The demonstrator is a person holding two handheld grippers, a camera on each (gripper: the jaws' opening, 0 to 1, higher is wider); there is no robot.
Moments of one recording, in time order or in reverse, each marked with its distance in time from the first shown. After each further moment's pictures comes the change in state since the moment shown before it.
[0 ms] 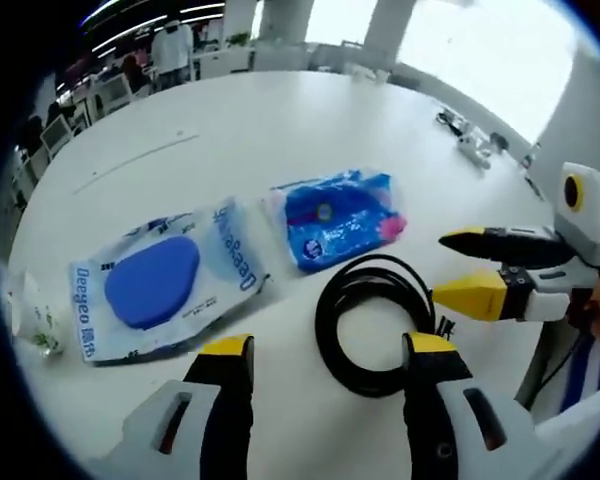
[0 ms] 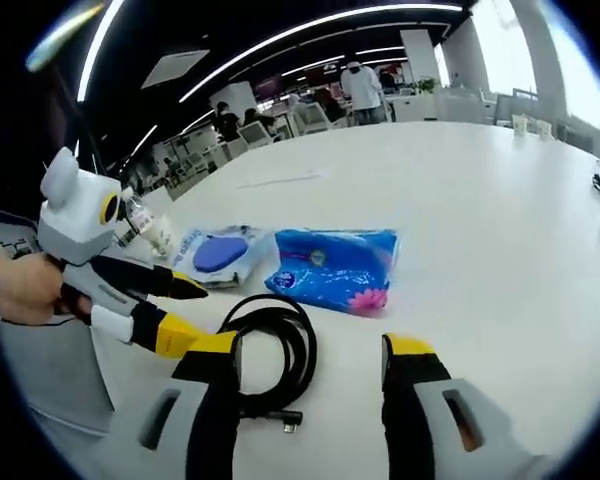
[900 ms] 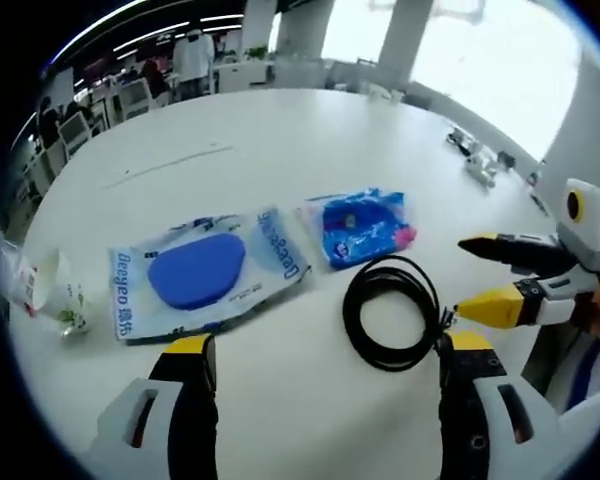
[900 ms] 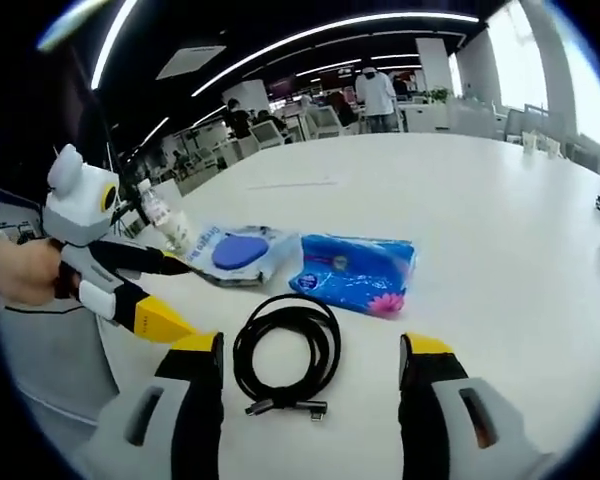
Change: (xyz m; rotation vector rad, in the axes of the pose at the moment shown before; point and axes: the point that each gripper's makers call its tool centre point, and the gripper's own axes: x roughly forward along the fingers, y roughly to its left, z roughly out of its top) left arm -0.042 0.024 -0.004 -0.036 -0.068 0.020; right arm -0.019 0.028 0.008 -0.057 -0.004 0.012
